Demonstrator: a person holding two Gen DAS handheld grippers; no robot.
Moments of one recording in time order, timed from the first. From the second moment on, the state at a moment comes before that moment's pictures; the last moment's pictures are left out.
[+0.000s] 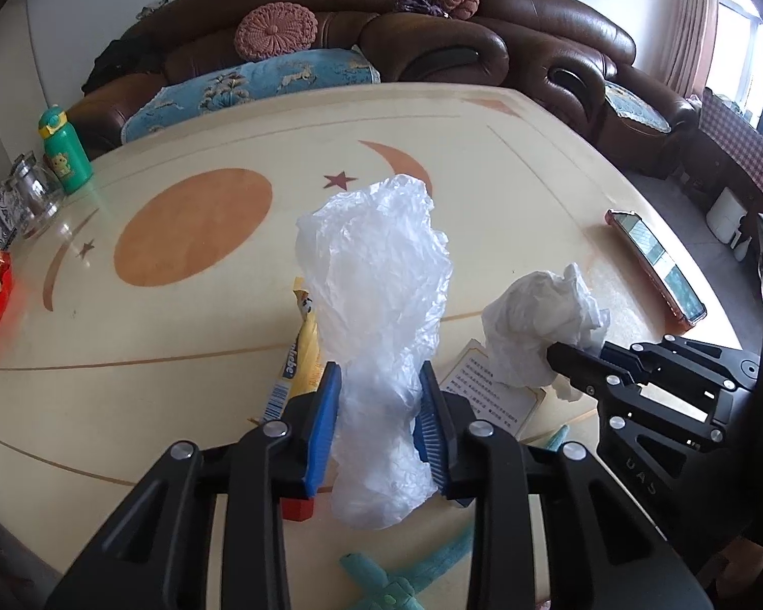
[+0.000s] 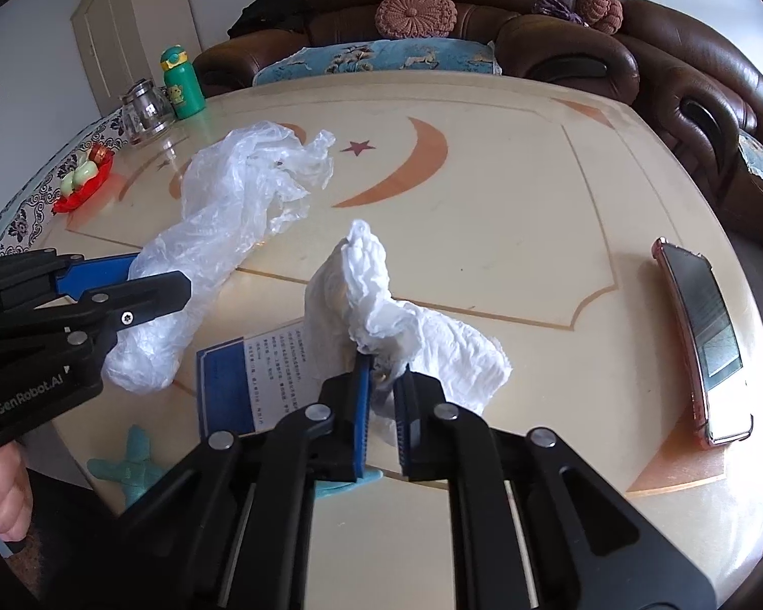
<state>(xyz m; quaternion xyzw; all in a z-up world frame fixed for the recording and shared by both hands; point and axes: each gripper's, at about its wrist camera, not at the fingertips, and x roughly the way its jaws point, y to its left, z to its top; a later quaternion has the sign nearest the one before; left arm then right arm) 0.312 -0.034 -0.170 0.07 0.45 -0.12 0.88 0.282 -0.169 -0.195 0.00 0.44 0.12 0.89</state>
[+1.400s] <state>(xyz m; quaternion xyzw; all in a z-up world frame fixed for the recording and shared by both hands) 0.113 0.005 -0.043 0.04 0.36 -0.11 0.93 0.099 -0.145 -0.054 -0.01 0.35 0.10 0.93</state>
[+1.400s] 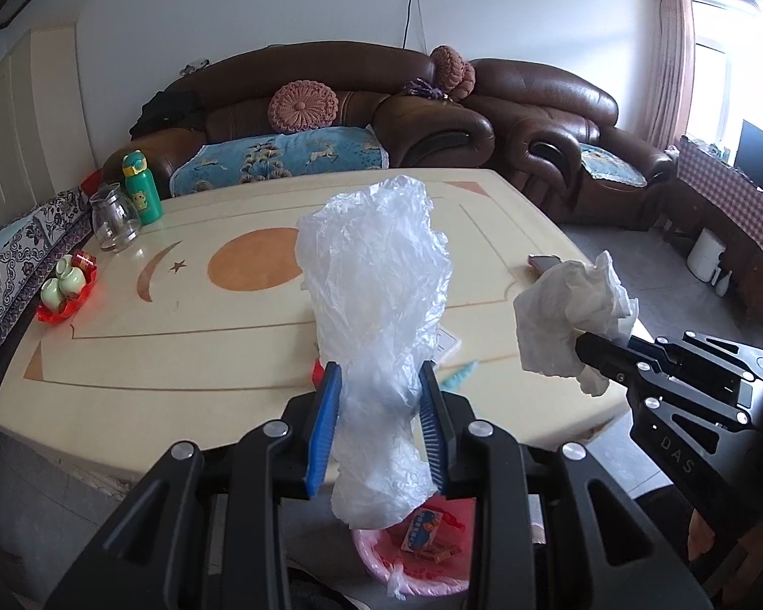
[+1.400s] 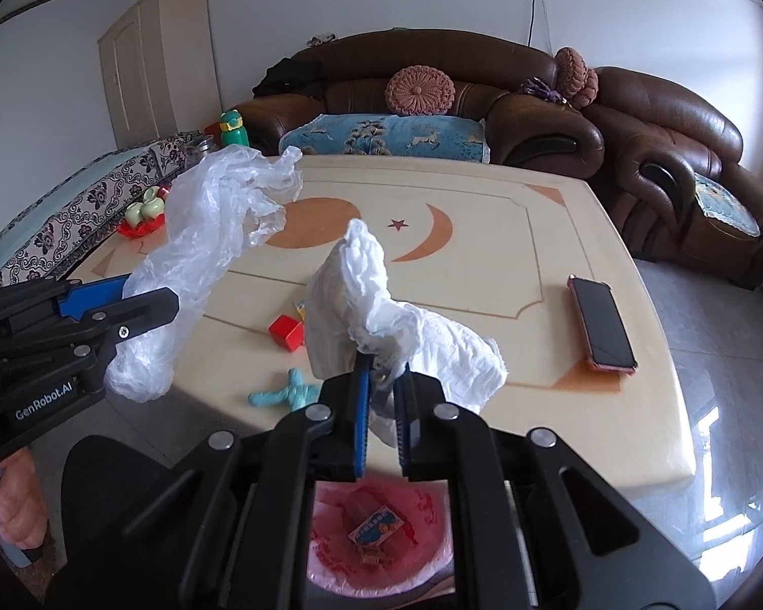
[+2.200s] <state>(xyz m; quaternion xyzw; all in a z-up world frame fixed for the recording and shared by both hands) 0.048 0.002 -0.098 0.06 0.41 -0.14 0.90 0.033 -0.134 -0.077 -0.01 0.38 0.10 0.92</state>
